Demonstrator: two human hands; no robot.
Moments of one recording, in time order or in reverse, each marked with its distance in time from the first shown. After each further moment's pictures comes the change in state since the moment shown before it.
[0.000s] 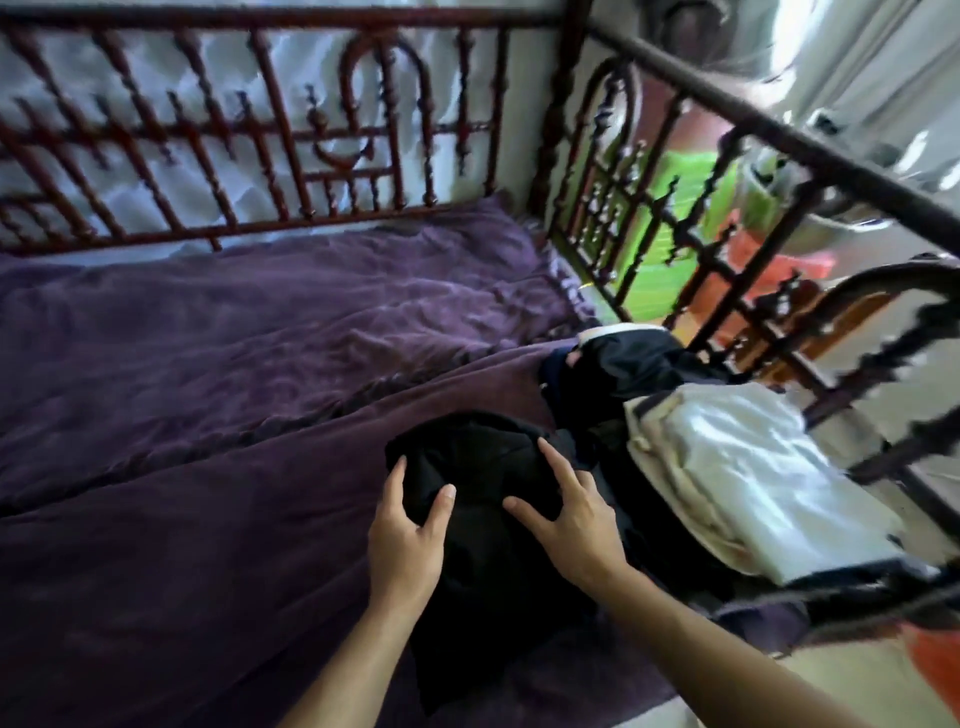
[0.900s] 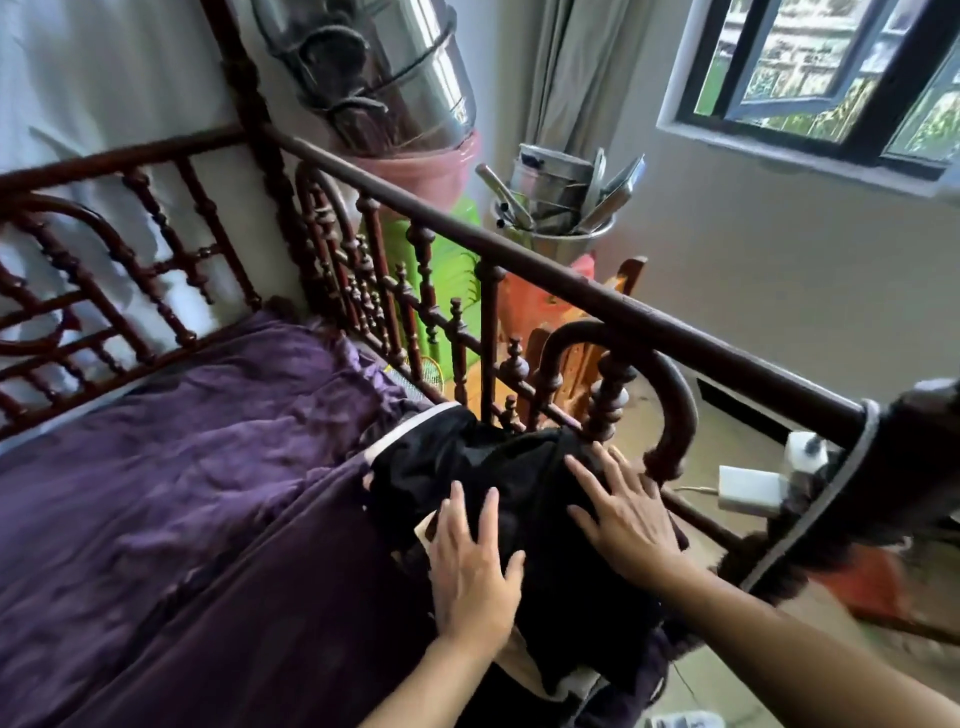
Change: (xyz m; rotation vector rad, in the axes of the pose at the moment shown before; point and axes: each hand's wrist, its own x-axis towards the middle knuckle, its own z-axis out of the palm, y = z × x) left_hand -0.011 0.156 0.288 0.700 -0.439 0.686; right_hand 0.075 0.232 -0.229 -0.584 0.247 0.138
